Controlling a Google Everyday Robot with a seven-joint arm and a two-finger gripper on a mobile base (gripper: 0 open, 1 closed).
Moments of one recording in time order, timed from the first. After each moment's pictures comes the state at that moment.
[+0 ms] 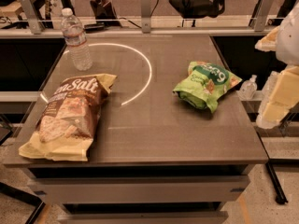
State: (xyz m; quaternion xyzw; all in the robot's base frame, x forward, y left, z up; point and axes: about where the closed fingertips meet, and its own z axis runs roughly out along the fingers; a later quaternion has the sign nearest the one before) arm 0.438 -0.217 0.976 -0.60 0.78 -0.03 0.16
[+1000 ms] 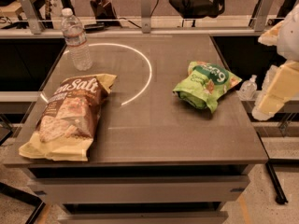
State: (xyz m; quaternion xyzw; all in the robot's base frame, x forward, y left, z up) arm 0.454 -0.224 0.979 -0.58 0.79 -0.04 0.19
